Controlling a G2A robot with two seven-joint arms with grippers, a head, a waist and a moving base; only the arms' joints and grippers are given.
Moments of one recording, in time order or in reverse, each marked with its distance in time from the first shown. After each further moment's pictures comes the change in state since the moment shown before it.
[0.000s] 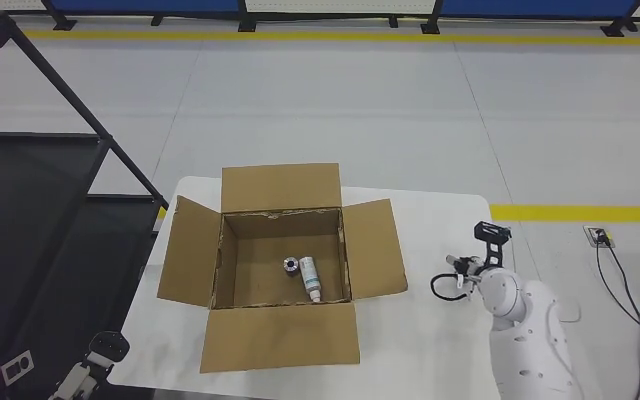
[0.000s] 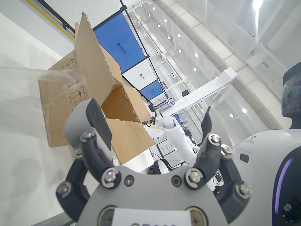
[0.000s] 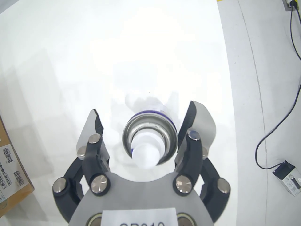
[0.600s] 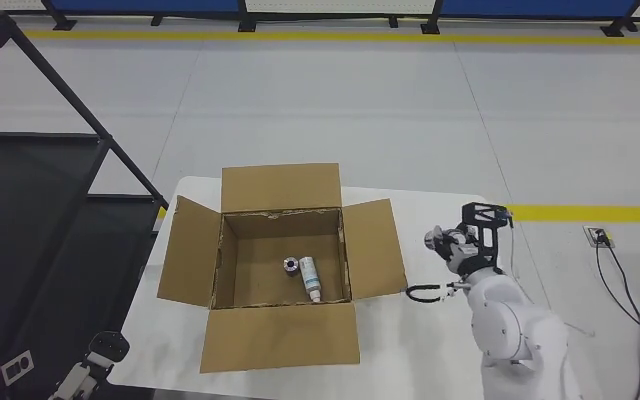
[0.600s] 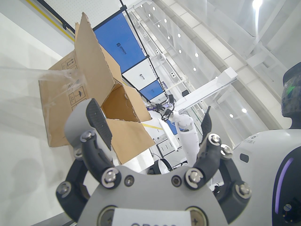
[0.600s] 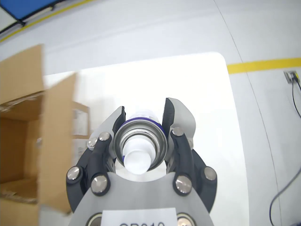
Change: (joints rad) left arm 0.000 0.000 0.000 0.000 0.000 0.000 0.000; right arm -0.294 -0.017 -0.292 -0.757 0.040 0.057 -0.087
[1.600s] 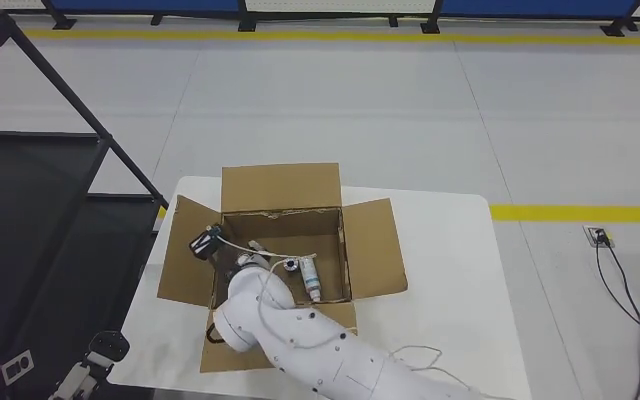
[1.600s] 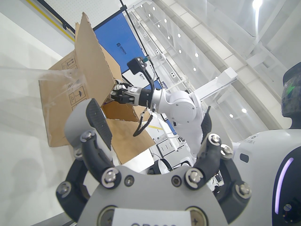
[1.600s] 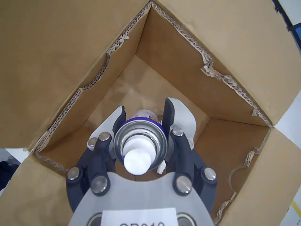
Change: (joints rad) left arm 0.000 0.000 0.000 0.000 0.000 0.000 0.000; right arm 0.806 -0.403 -0.963 1.148 0.036 0.227 0.143
